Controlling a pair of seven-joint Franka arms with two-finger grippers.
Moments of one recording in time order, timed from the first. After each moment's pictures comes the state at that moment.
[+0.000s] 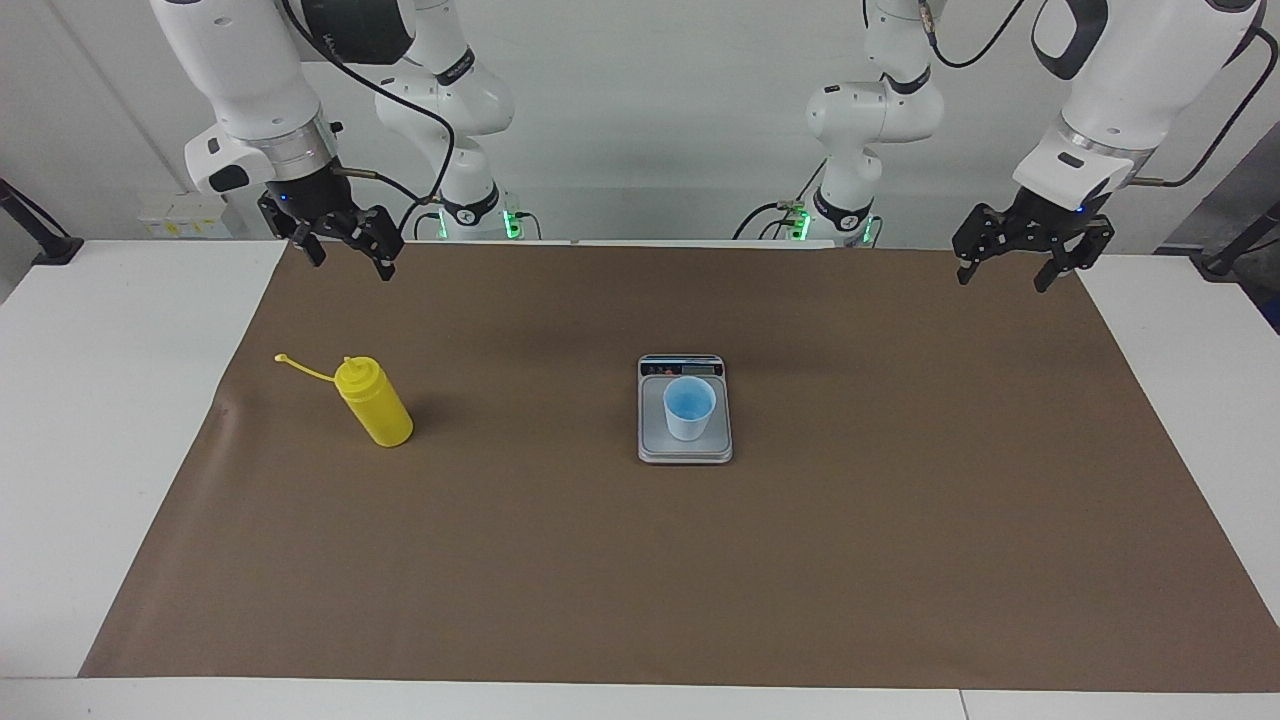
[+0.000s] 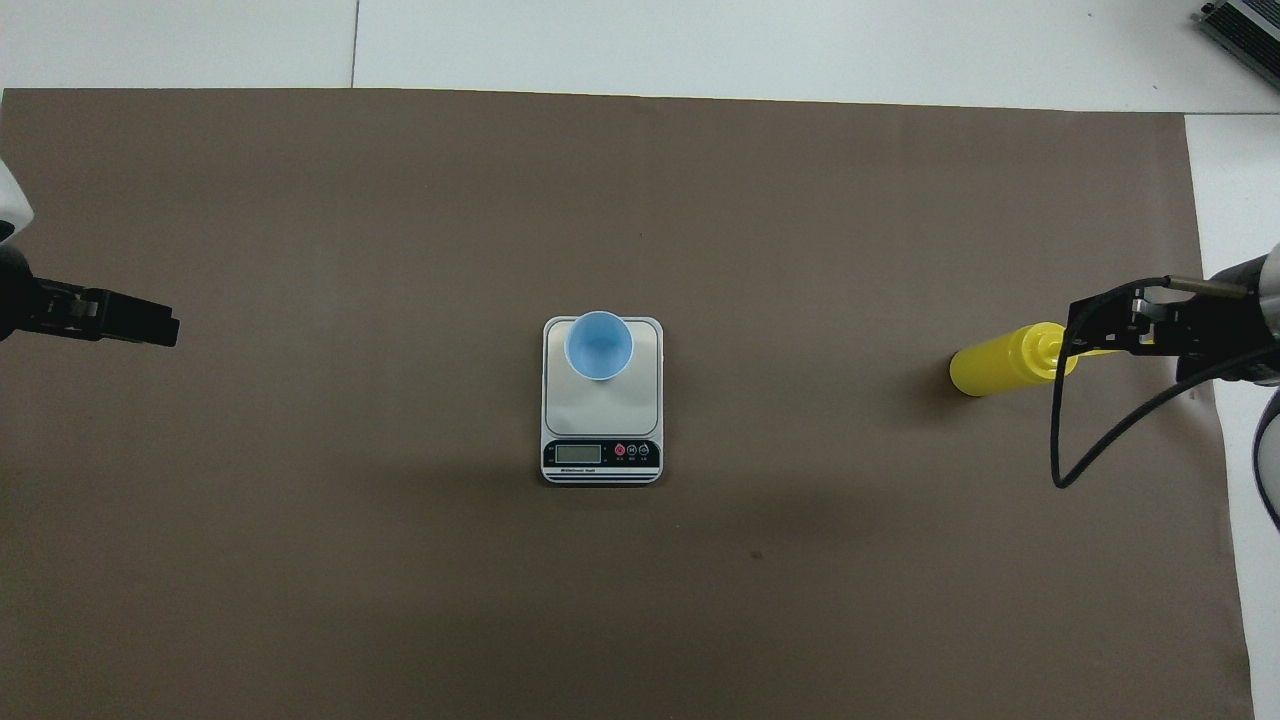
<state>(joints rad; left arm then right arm) -0.05 -0.05 -0.04 -1.63 -0.03 1.62 0.09 0.02 -0.05 0.00 -1.65 -0.01 1.58 0.27</state>
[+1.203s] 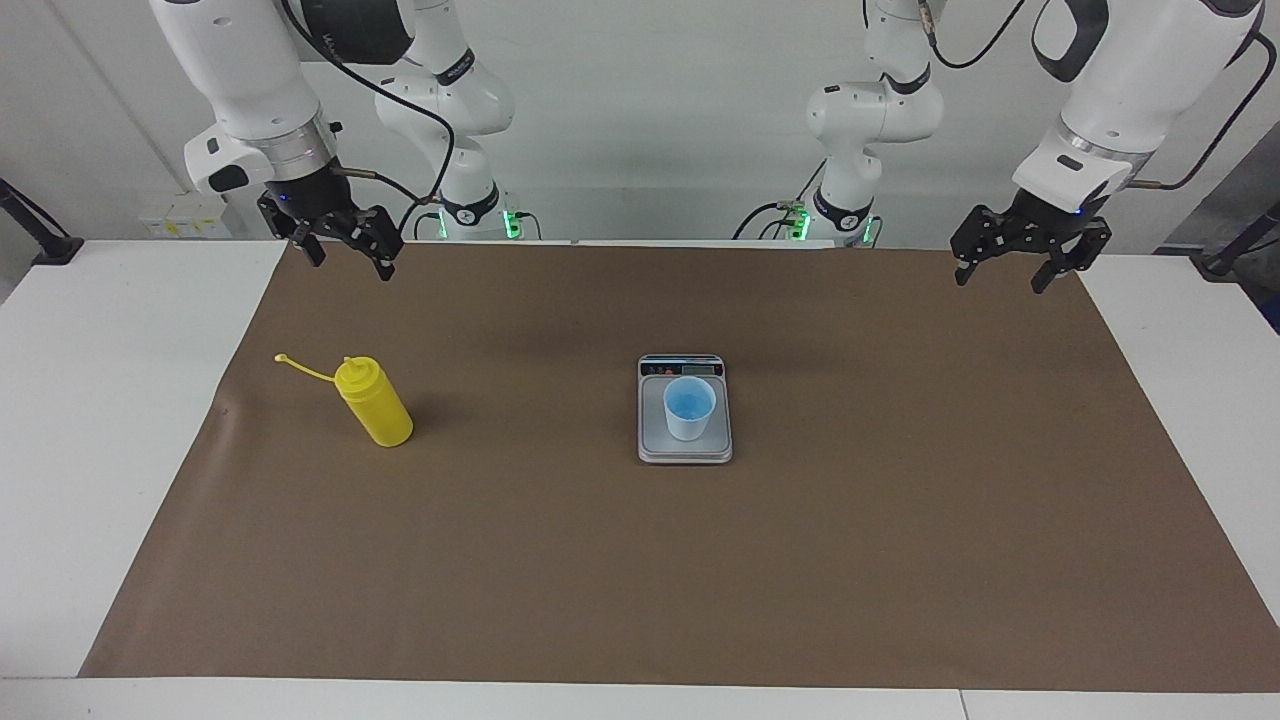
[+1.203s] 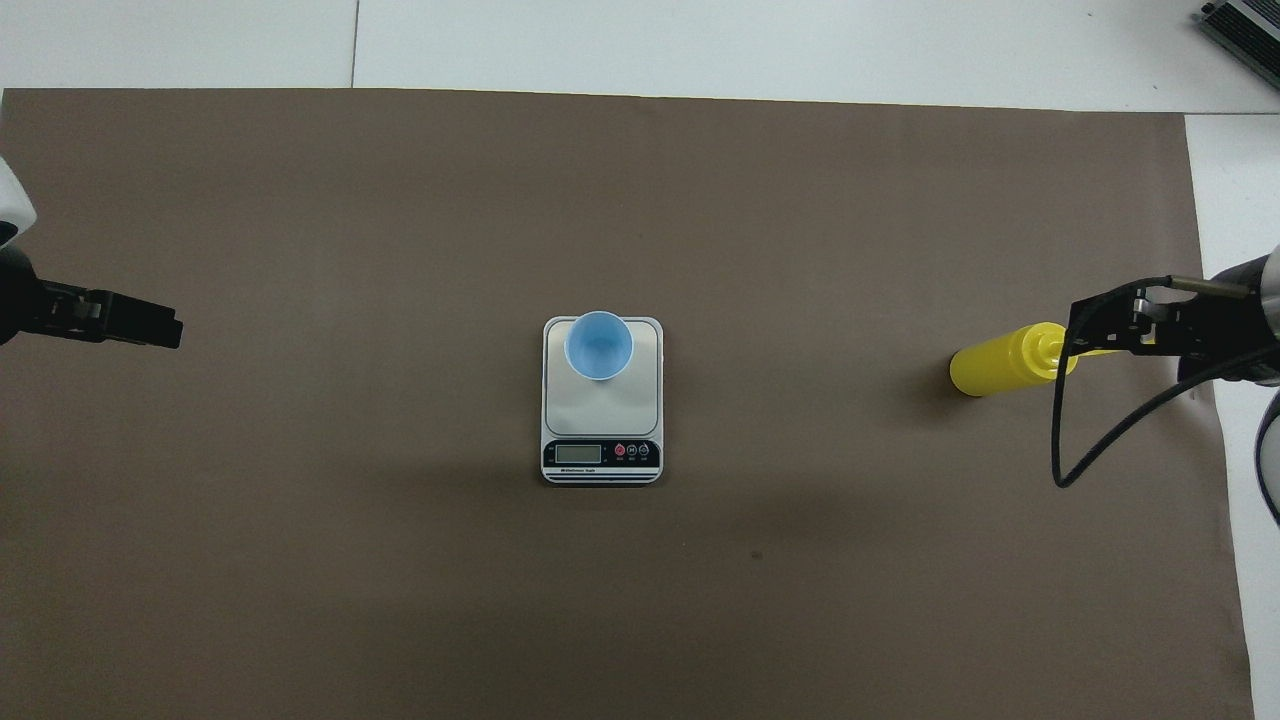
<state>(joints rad) -0.05 -0.05 -0.04 -1.64 -0.03 1.62 0.09 0.01 -0.05 -0.01 -1.65 -0.01 1.57 0.27</state>
